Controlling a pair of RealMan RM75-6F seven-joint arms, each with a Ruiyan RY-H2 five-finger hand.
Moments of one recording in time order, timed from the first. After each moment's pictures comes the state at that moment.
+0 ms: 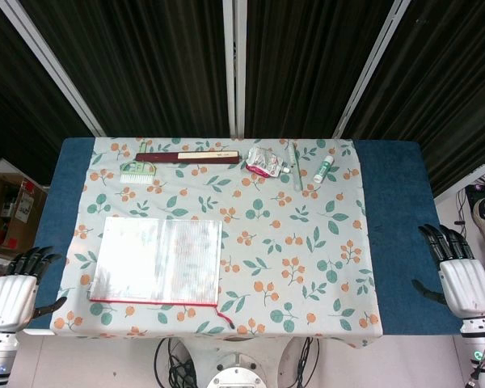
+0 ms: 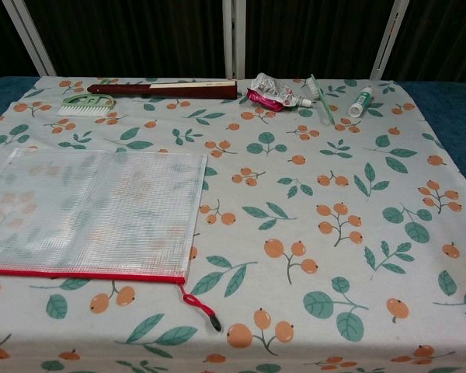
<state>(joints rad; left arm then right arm) -0.06 -1.20 0.00 -1.55 1.56 1.53 0.03 0.10 -1.09 0.05 -1.60 -1.56 1.49 0.00</state>
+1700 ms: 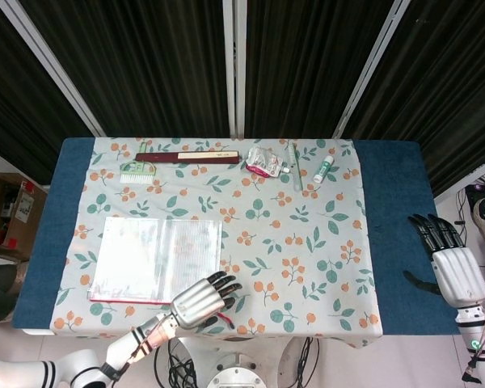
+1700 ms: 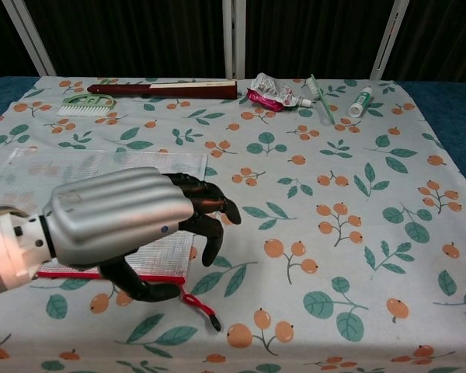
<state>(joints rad) -0.57 -1.60 -0.02 -1.68 1.68 0.88 0.42 0.16 -1.08 0.06 -1.59 -1.61 1.47 0.10</state>
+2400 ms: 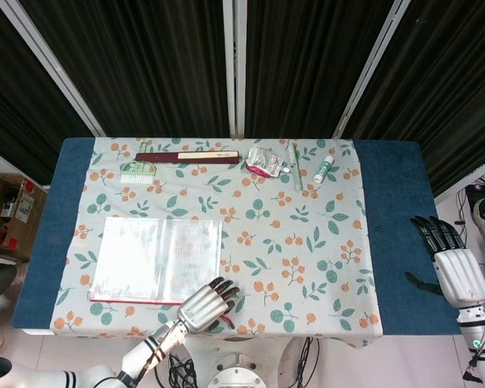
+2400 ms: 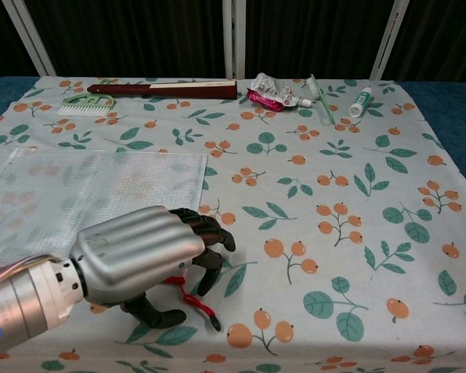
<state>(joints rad) -0.54 -1.74 0.03 -1.61 1.51 0.92 0.62 0.16 -1.09 0.05 -1.54 -1.60 1.46 0.14</state>
